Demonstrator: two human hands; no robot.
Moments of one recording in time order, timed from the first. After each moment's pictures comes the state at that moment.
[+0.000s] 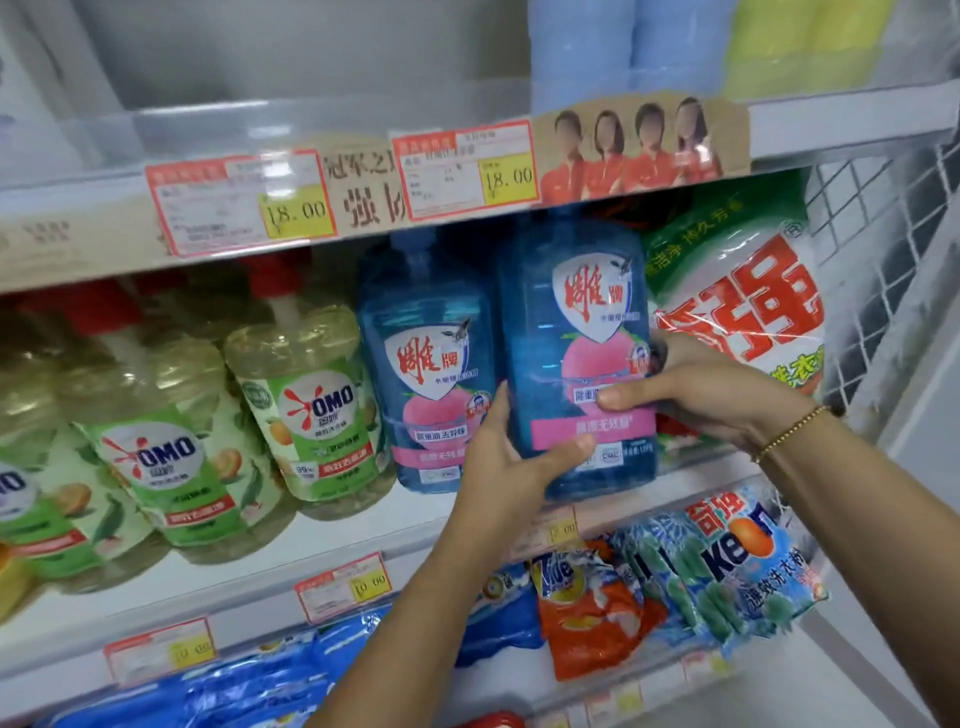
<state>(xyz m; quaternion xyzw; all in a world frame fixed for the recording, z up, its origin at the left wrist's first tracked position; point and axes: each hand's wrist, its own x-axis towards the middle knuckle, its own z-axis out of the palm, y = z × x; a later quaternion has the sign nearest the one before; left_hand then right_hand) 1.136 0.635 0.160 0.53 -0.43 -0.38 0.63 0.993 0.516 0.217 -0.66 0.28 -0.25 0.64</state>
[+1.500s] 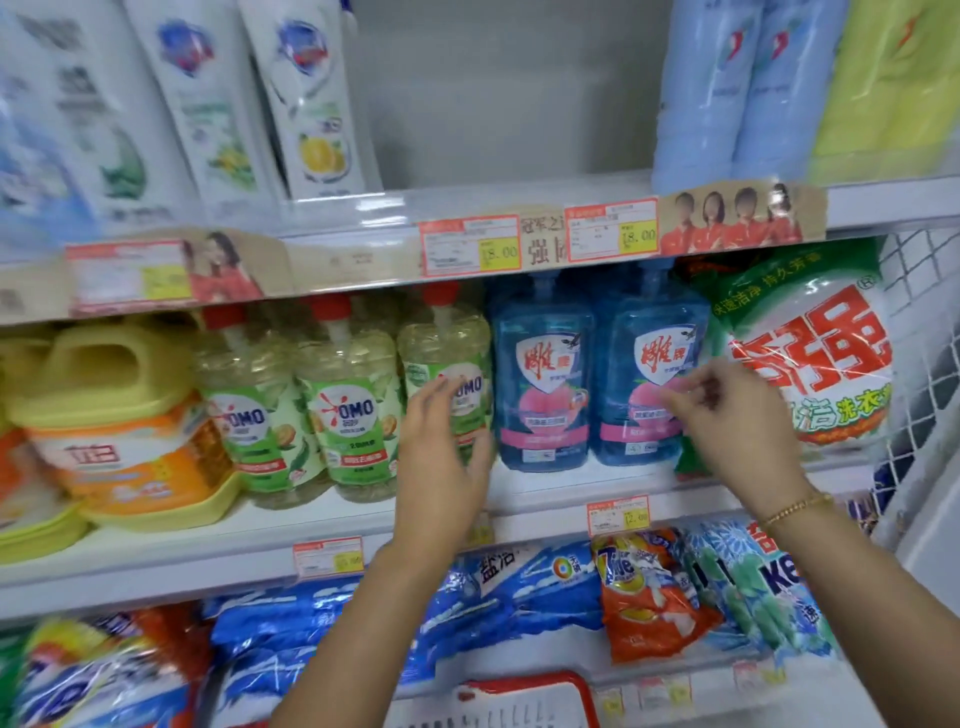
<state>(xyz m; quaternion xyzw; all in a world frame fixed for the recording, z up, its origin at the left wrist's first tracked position) 1.216 0.749 0.179 0.71 -0.48 0.12 0.50 1.018 0.606 0.217 -0.76 0.46 -0.42 0.18</state>
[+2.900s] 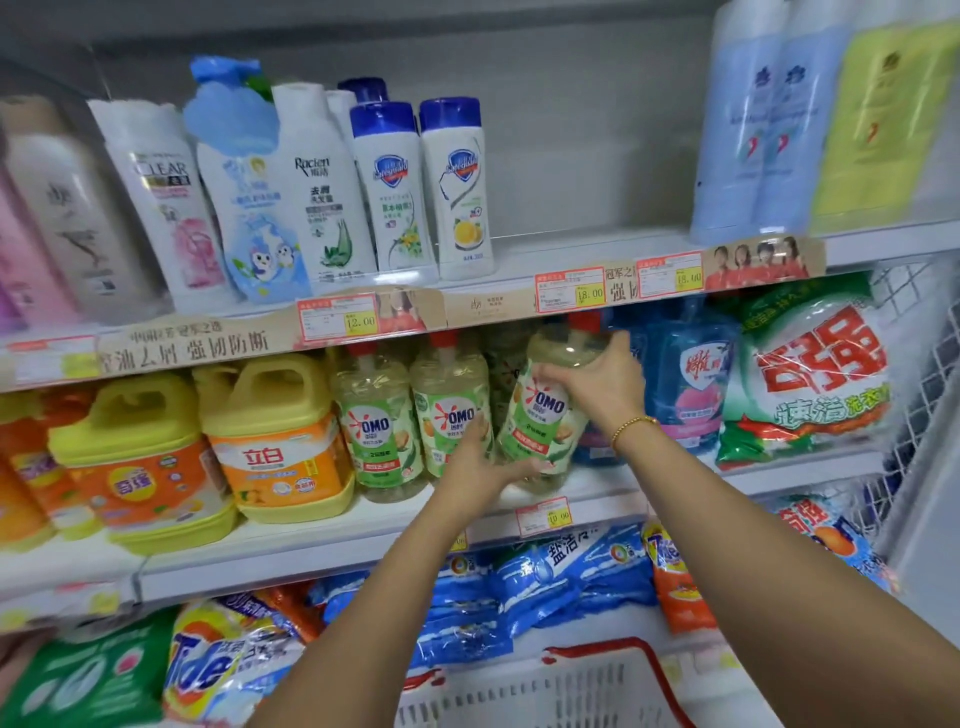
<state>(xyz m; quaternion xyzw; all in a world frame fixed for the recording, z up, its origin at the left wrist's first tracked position) 1.257 0.830 0.219 0.73 -0.44 -0.24 0.47 1.158 0.693 0.267 -0.69 0.46 -0.44 0.33</state>
